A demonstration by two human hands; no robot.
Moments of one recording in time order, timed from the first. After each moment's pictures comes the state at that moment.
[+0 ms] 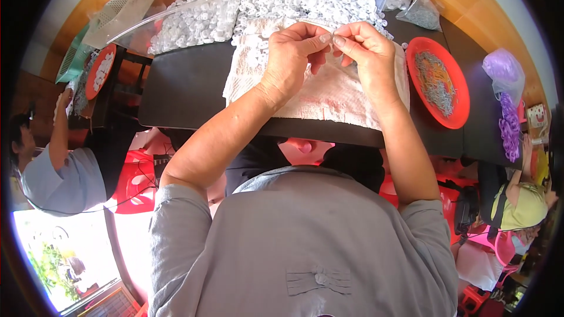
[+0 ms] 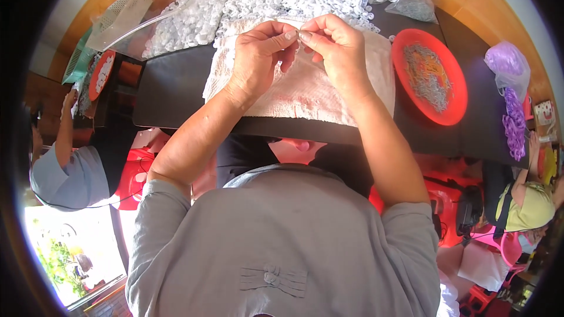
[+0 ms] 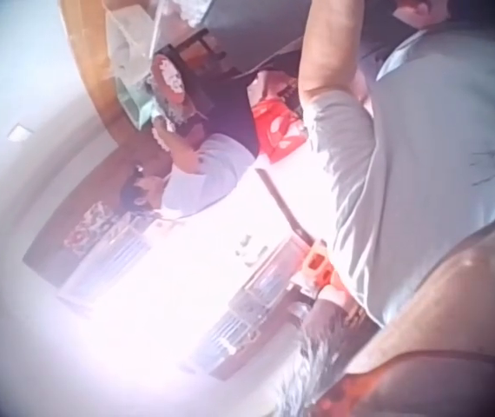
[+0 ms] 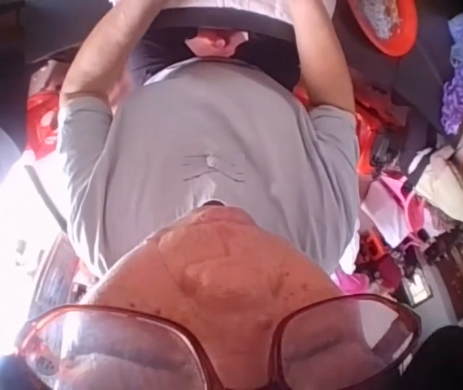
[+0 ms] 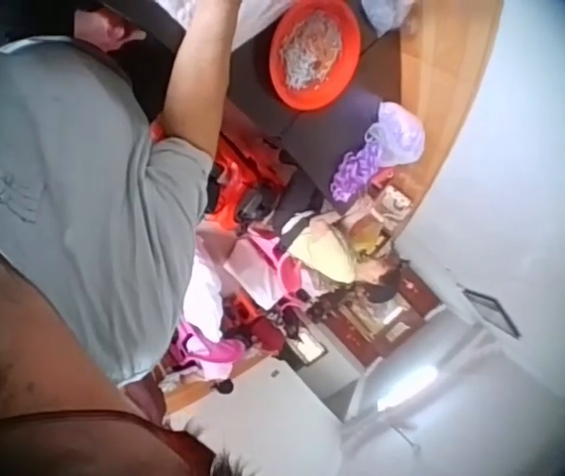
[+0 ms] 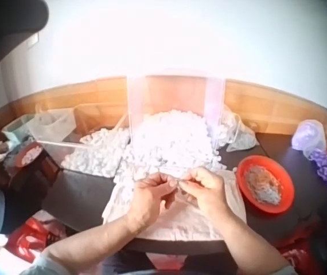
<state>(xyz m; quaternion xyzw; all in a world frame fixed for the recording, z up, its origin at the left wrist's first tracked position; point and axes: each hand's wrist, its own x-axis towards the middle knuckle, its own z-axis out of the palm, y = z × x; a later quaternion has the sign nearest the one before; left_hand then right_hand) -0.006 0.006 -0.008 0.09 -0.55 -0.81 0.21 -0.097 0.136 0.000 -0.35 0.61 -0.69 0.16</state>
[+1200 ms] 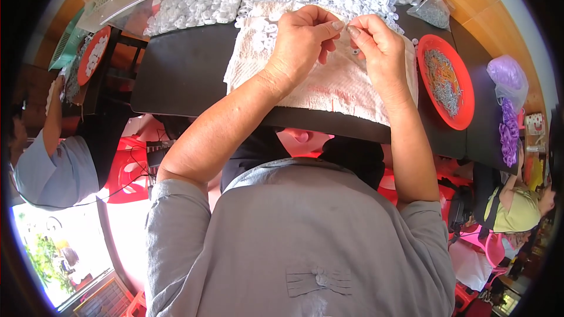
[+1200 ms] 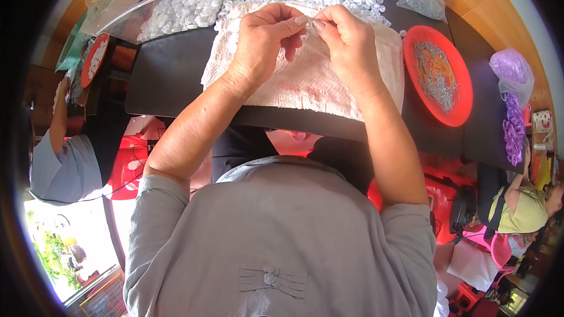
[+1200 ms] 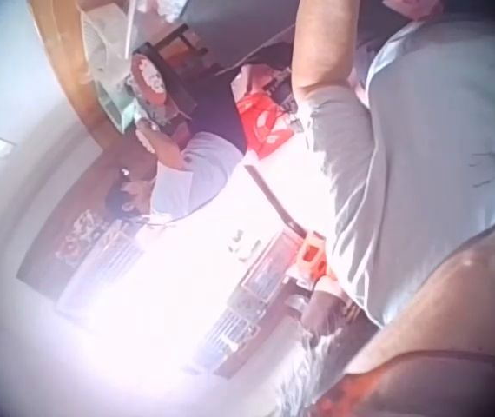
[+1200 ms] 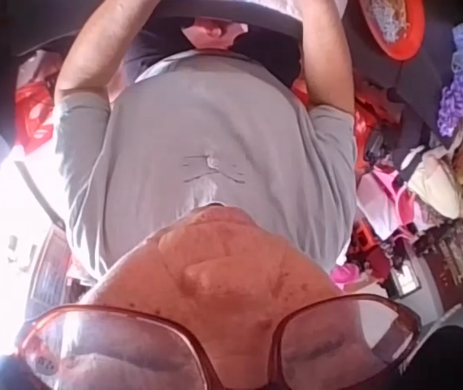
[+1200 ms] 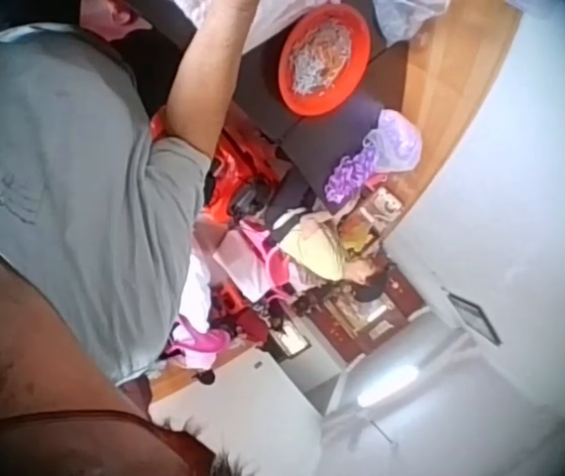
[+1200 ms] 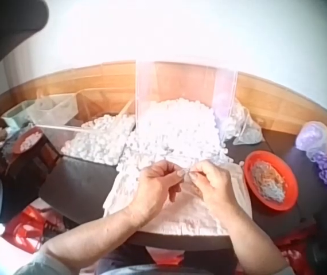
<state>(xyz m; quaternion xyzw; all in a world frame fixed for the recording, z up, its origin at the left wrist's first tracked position) -0.005 0.004 -0.007 0.11 -0.60 -0.76 0.23 -0.097 0.137 -0.006 -0.42 0.73 -0.54 0.04</state>
